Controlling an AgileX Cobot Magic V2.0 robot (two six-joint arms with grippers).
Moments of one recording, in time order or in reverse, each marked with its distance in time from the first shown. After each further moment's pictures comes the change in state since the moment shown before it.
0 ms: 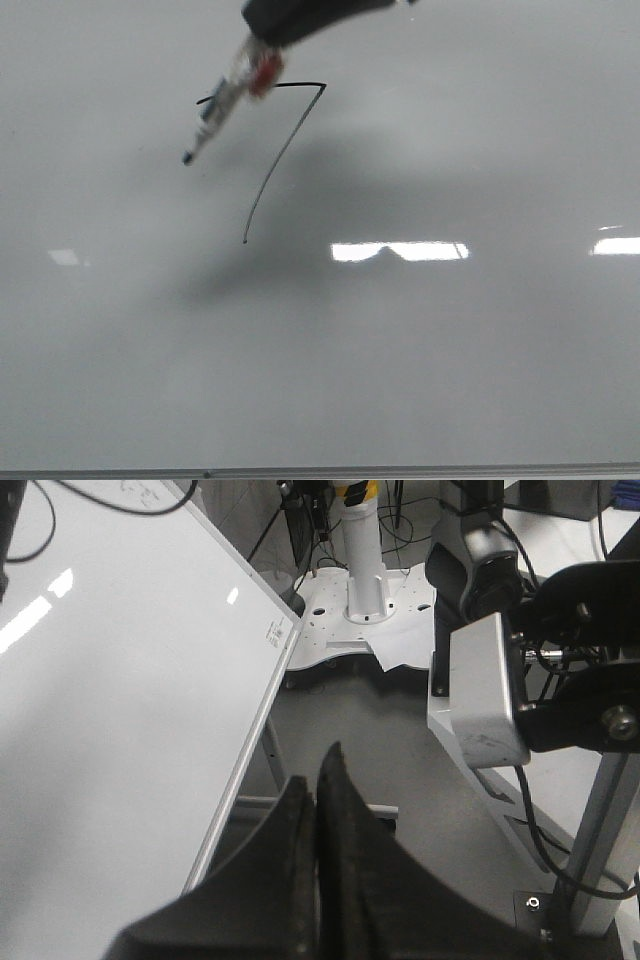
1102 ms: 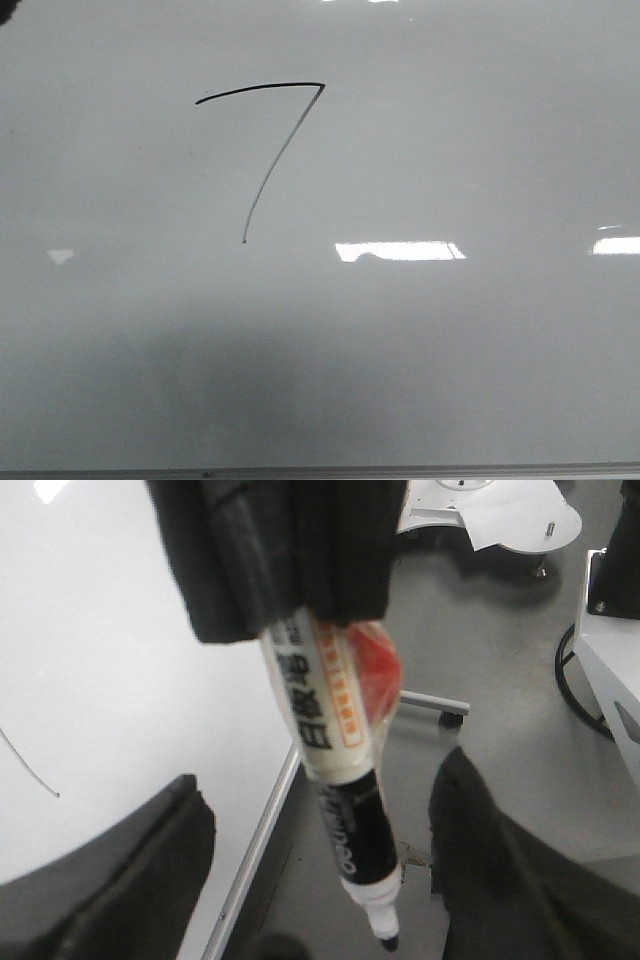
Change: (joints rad) left arm 0.000 0.407 -0.119 0.265 -0.138 -0.179; right arm 0.281 -0.168 -0.044 -0.103 0.269 0.000
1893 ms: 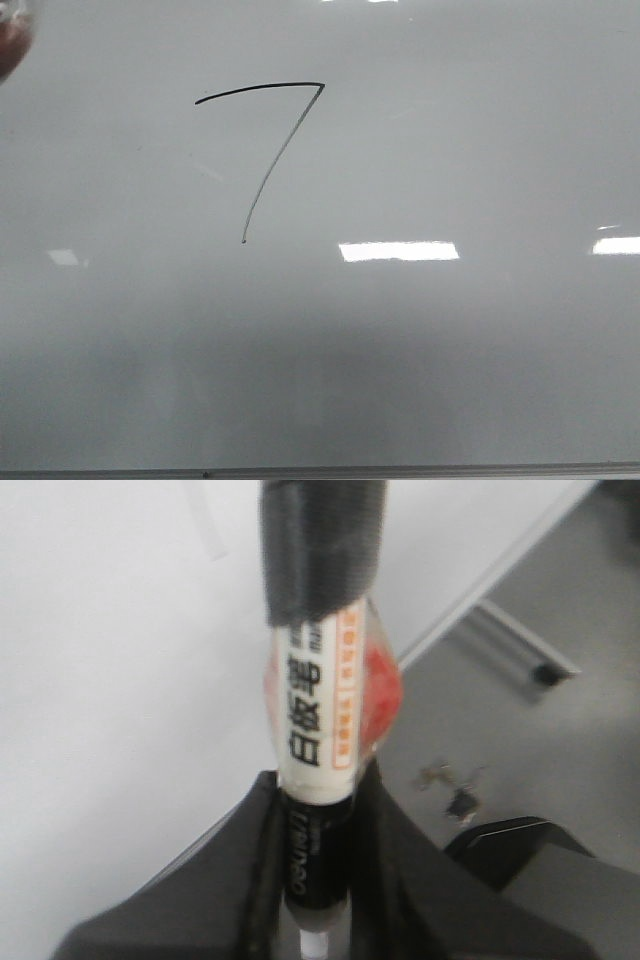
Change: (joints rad) left arm 0.290 0.073 0.000 0.325 0.134 -0.527; right arm -0.251 -0.231 0.122 -0.073 -0.070 0.116
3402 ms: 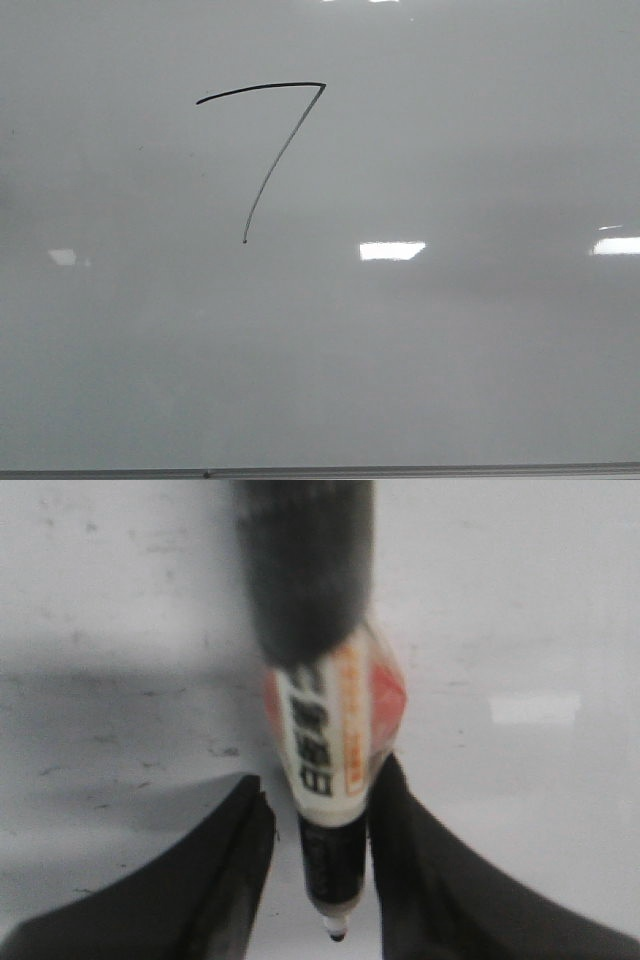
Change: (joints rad) left arm 0.589 0.585 0.006 0.081 -0.640 -0.129; right arm -0.222 -0.992 0.934 -0.031 -0.568 0.152
